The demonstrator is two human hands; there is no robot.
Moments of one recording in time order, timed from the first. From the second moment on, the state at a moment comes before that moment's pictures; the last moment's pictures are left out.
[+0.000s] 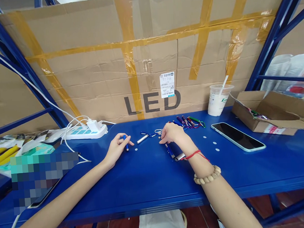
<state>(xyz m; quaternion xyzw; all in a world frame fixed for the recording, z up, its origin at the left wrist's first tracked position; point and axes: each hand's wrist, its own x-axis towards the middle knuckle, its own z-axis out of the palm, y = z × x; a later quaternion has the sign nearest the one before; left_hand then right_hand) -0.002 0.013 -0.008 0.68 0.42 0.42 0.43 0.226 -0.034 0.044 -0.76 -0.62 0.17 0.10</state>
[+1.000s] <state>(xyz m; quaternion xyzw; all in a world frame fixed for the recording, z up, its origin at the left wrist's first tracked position) -0.001 0.000 -0.005 0.86 0.36 0.32 0.17 0.181 -0.014 0.009 -0.49 -0.77 0.04 0.41</state>
